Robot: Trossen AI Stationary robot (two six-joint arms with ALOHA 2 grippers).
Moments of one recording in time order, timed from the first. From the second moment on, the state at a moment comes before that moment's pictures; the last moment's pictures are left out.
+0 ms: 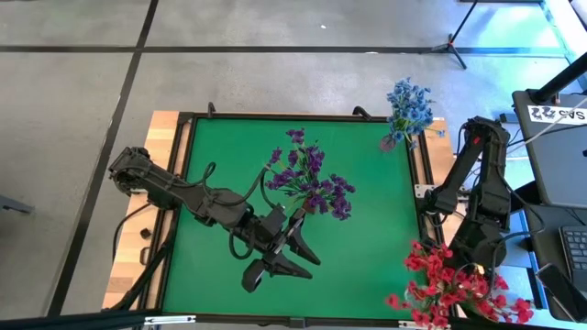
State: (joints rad) left arm -0.43 1.65 1.57 0.22 0.07 -0.39; right arm 1.26 0.88 0.87 -0.74 -0.05 0.44
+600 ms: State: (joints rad) left arm -0.43 1.65 1.57 0.22 0.07 -0.38; right arm 1.26 0.86 0.98 -1.00 -0.06 0.66
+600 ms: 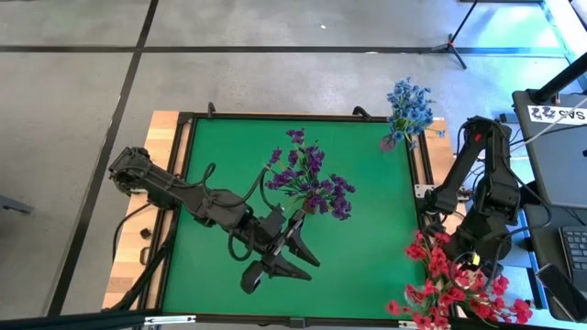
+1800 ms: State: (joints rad) left arm 0.03 1.65 1.57 0.12 0.78 -0.28; right arm 1.21 0.56 0.98 -0.85 0.48 0.60
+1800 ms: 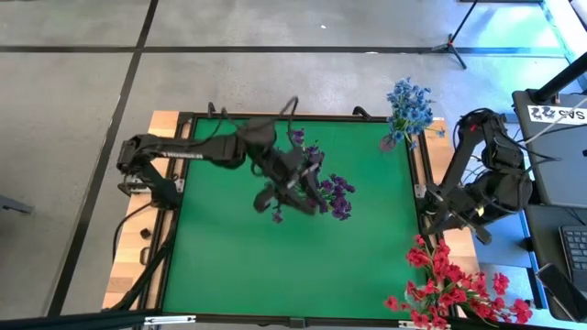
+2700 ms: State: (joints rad) left arm 0.43 1.20 1.51 -0.68 0.79 0.12; right arm 0.05 0.60 0.94 -0.31 0.09 0.03
